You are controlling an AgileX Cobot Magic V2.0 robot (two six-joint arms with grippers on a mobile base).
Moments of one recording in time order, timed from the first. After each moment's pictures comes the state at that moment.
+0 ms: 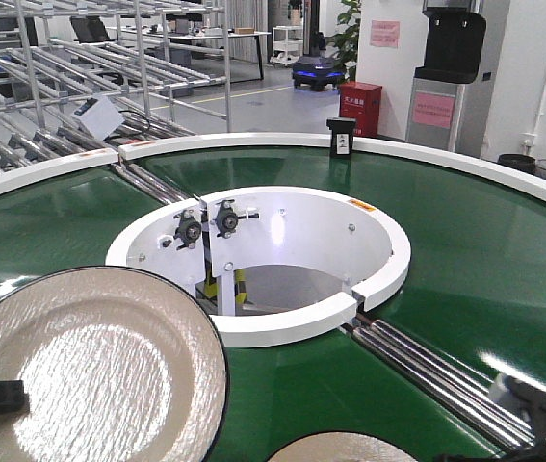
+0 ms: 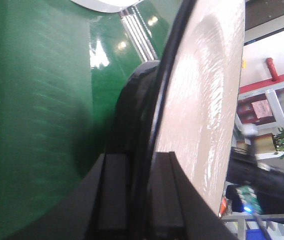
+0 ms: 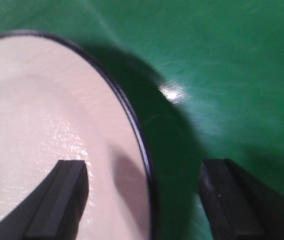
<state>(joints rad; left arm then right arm) 0.39 1.21 -0.81 -1.26 1.19 0.68 0.08 1.51 -0.72 0.71 0.51 -0.31</state>
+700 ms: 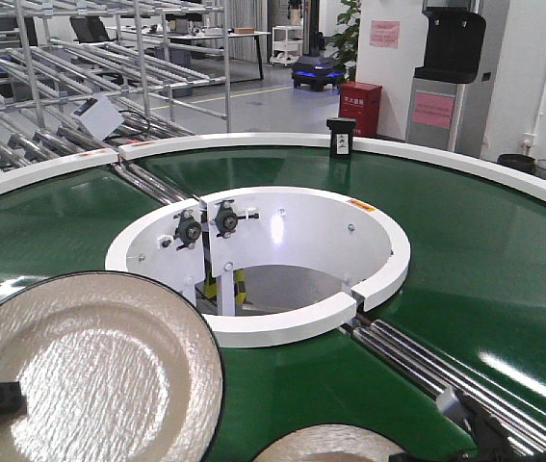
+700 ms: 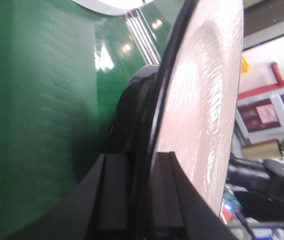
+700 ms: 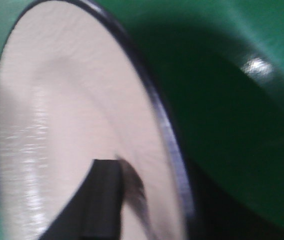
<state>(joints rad) 0.39 1.21 -0.81 -1.25 1.15 0.68 0.08 1.73 -0.74 1.33 0.72 -0.91</state>
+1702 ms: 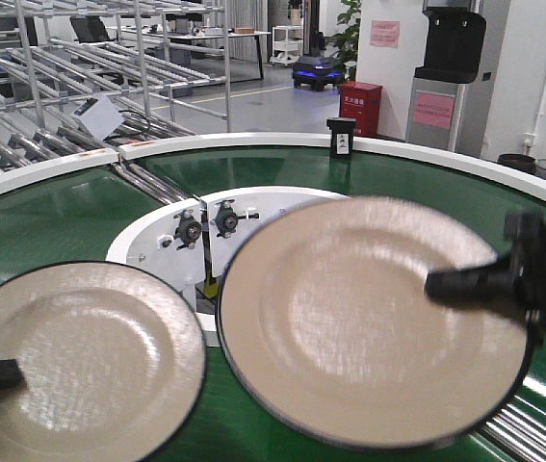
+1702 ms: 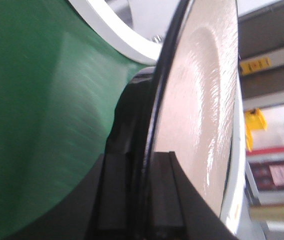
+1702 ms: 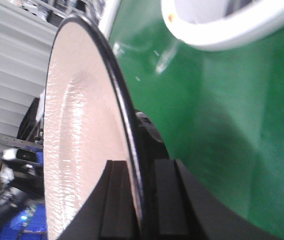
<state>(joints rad) 0.29 1.21 -0.80 -1.26 0.92 0.52 -0.11 1.30 -1.17 1.18 1.07 -0.39</state>
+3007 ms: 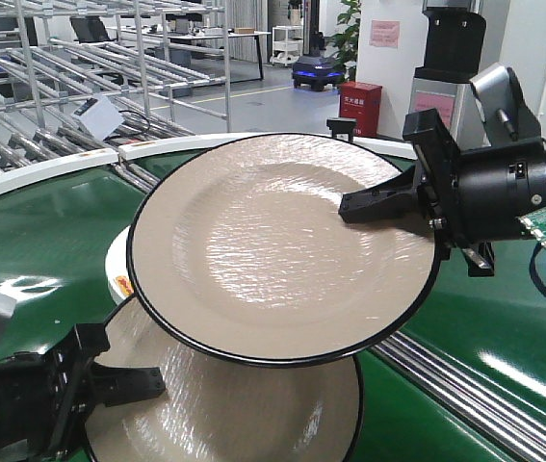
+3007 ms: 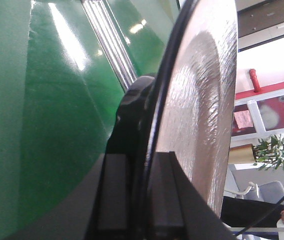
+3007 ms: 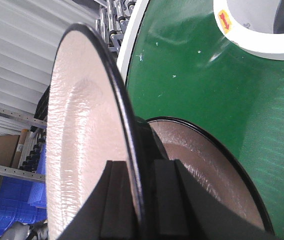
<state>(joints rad) -0.20 1.21 -0.80 -1.39 0.65 0.47 0.11 1.48 -1.52 1.08 1.03 -0.17</state>
